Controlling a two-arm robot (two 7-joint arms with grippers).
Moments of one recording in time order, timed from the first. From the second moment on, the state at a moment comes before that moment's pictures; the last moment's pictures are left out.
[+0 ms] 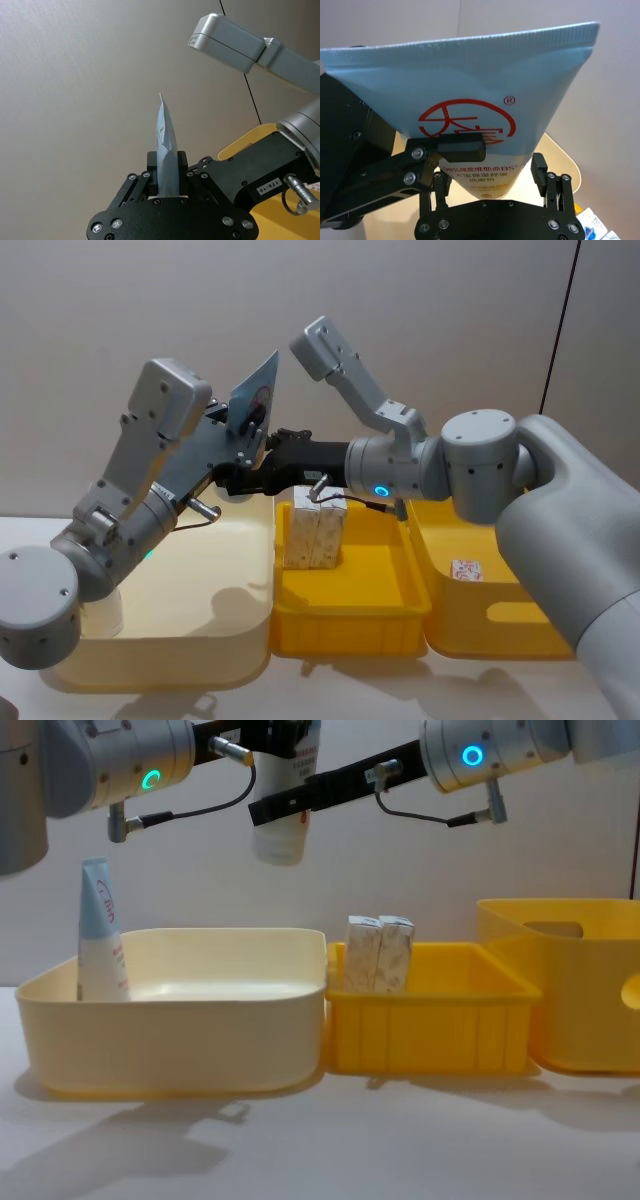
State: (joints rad) left arm -0.61 0.22 0.39 -1.45 -0.08 0.01 -0.22; right arm 1.11 0.07 -0.57 -0.75 0.24 0.28 0.74
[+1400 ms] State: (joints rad) left arm -0.61 0.22 0.39 -1.45 -0.08 0.01 -0.22; right arm 1.11 0.06 -0.57 -0.73 0.24 0.27 0.73
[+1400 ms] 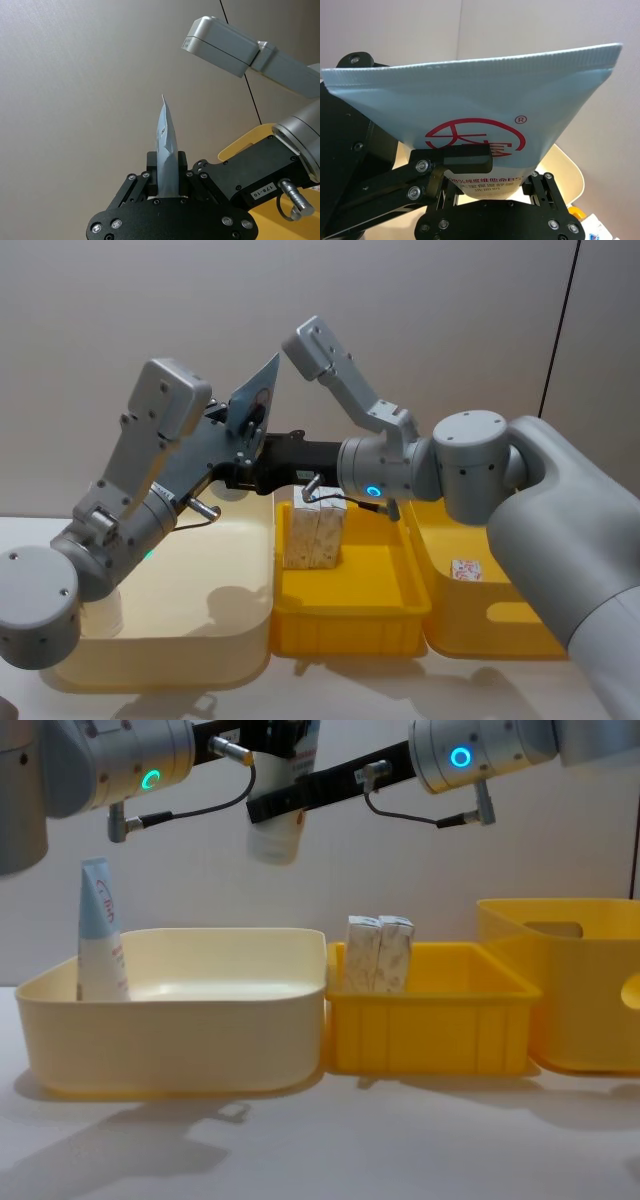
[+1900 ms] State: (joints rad) left arm -0.61 0.22 0.39 -1.45 -0.08 0.01 -0.22; right arm 1.11 0.05 -0.57 -0.73 0.24 0.27 0.73
